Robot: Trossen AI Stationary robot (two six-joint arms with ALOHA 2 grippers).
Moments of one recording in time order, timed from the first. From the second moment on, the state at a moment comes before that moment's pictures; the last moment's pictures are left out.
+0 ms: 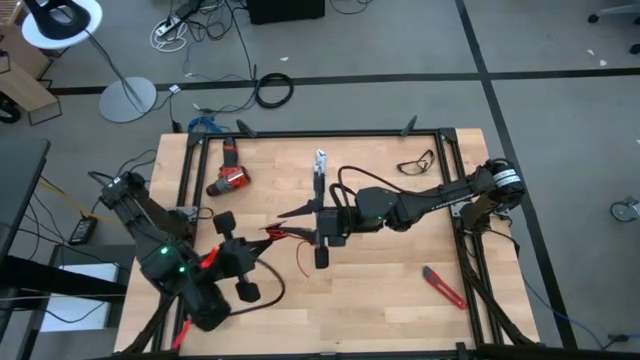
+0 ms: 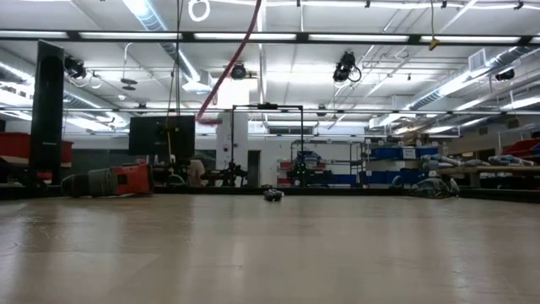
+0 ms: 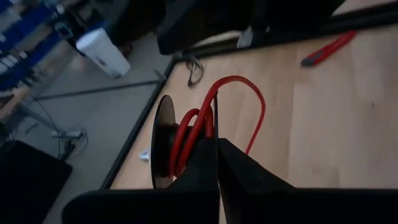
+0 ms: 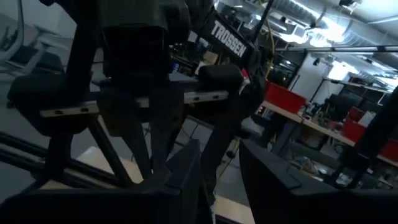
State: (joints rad) left arm -0.81 1.54 1.70 -1.27 -1.10 -0.66; right arm 0.25 1.71 1.50 0.33 0.21 -0.42
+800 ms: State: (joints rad) left arm -0.93 1.54 1.30 -0.33 -1.14 -0.14; right arm 0.36 1.68 1.50 0.47 0.20 -0.58
